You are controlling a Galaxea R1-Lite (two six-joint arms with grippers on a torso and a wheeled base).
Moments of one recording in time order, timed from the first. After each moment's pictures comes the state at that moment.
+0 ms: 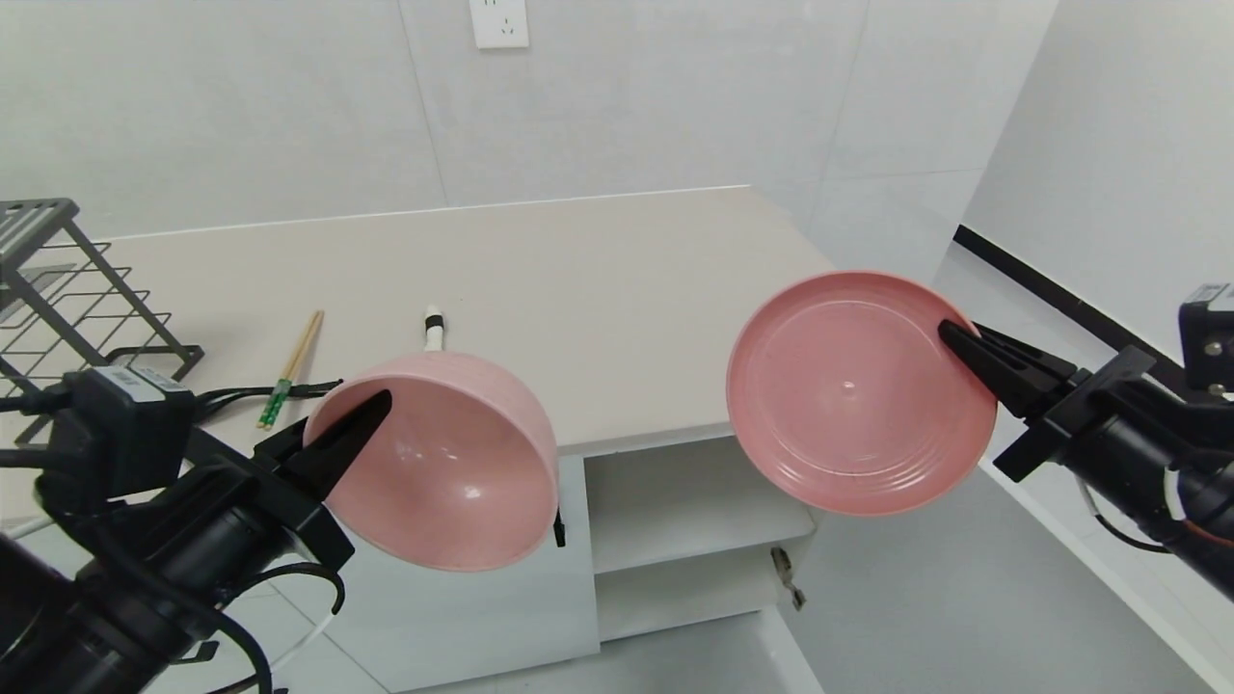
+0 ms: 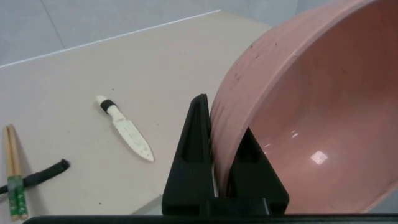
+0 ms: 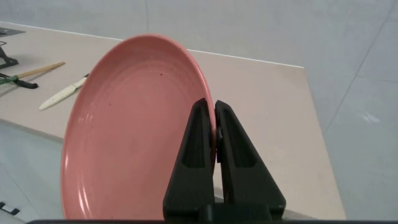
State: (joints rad) left arm -0.53 1.43 -0.08 -1.49 0.05 0.12; right arm 0.33 1.56 -0.20 -1.57 0.21 -0.06
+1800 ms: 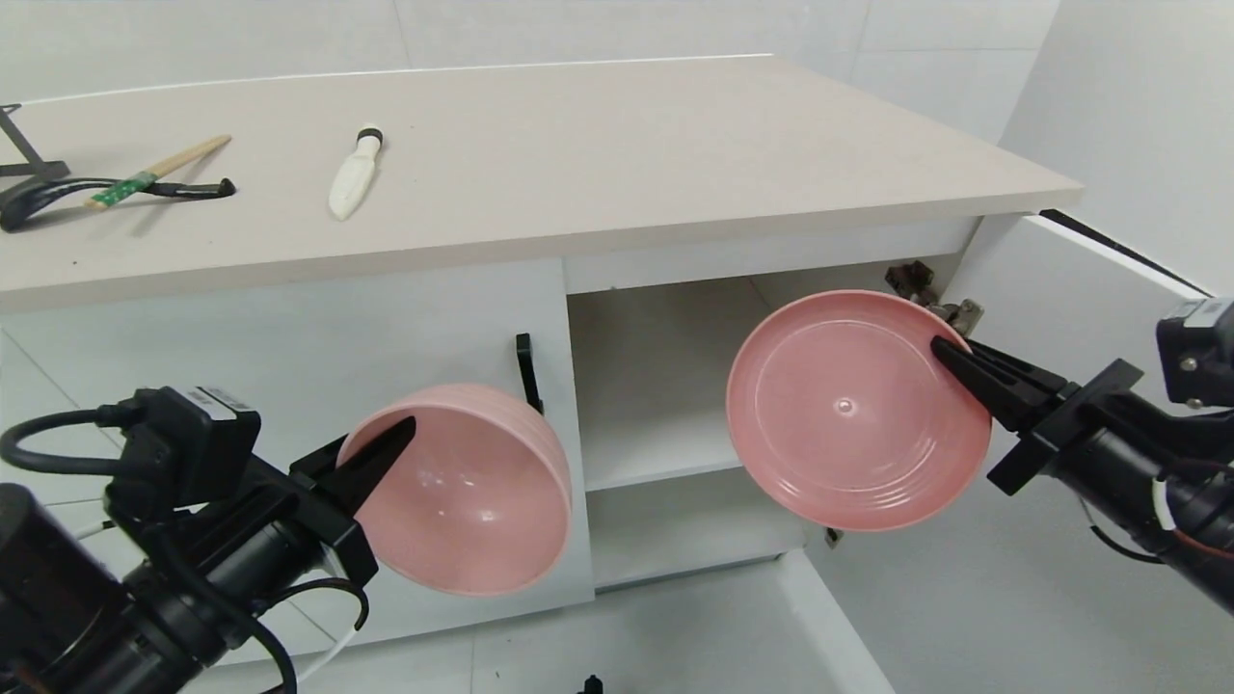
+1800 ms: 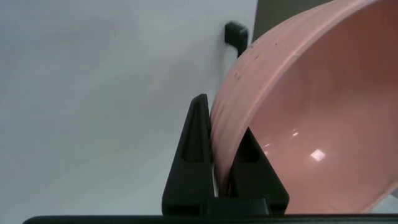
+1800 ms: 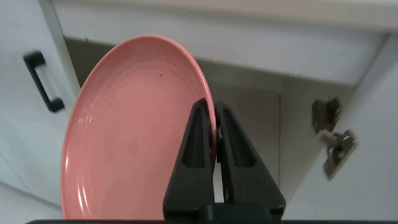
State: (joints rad) left arm -0.54 1.49 -0.06 -1.49 0.05 0.13; right arm 0.33 1.58 -0.18 -1.57 0.21 -0.09
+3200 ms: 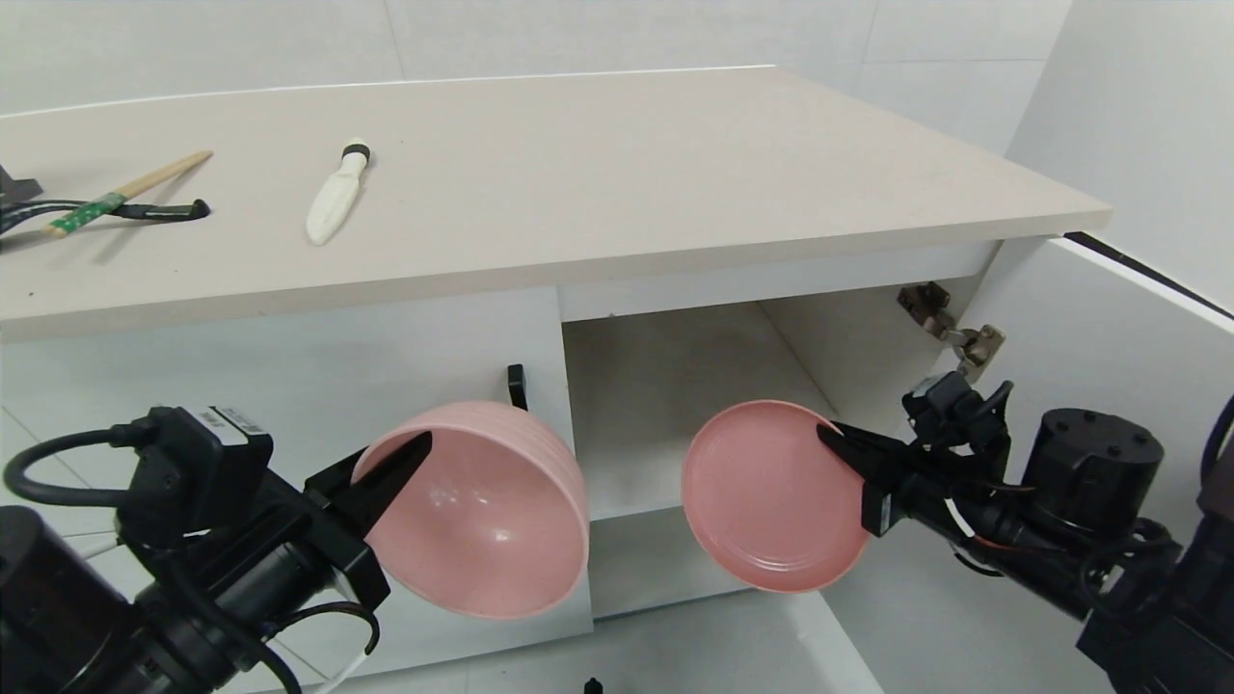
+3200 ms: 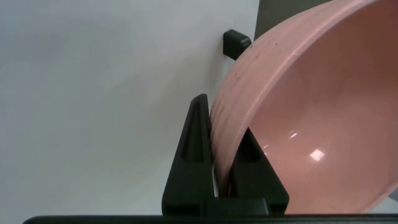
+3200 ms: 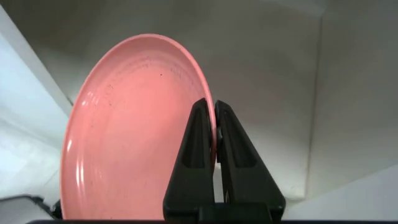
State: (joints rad) left arm -0.58 1.53 -0.03 -1.57 0.05 0.13; right arm 0.36 2.00 -0.27 -1.57 0.21 -0.18
